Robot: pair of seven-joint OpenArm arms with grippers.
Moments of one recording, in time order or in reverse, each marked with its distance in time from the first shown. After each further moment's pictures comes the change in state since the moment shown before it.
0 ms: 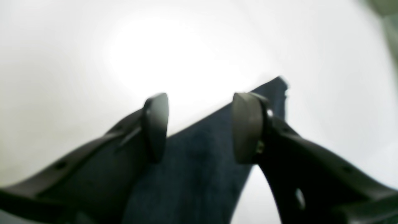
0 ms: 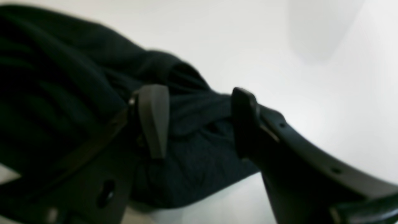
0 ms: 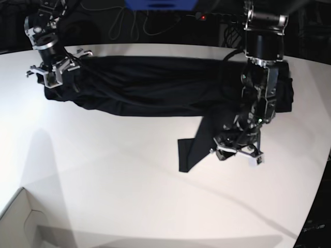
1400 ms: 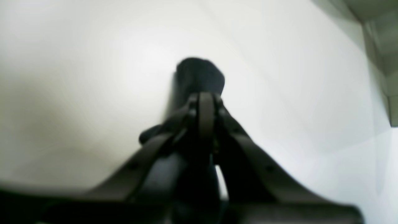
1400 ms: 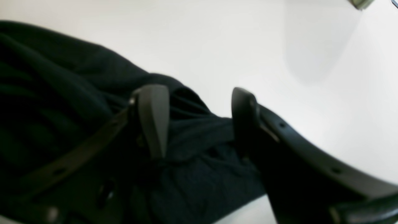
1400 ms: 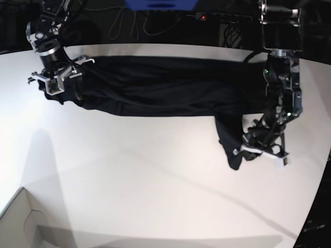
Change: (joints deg) left arm 9.6 -6.0 -9.6 21.8 -3.8 -0.2 11.2; right arm 2.9 -1.0 -0.3 0.0 -0.2 0.0 0.2
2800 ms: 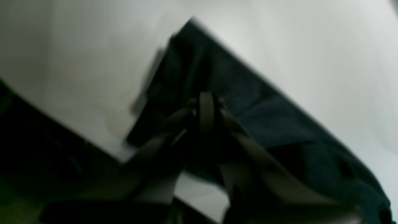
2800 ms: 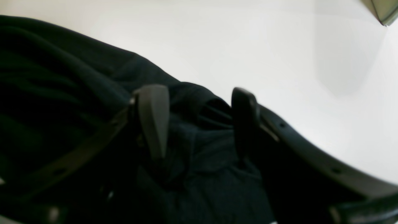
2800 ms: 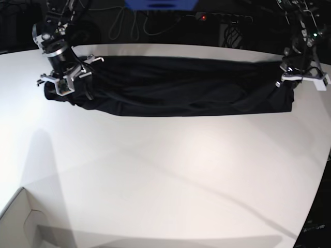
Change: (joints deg) left arm 28.4 6.7 -24.6 14.5 0.0 -0.7 1.5; right arm -0.6 0.0 -4.3 0.0 0.1 0.0 0.0
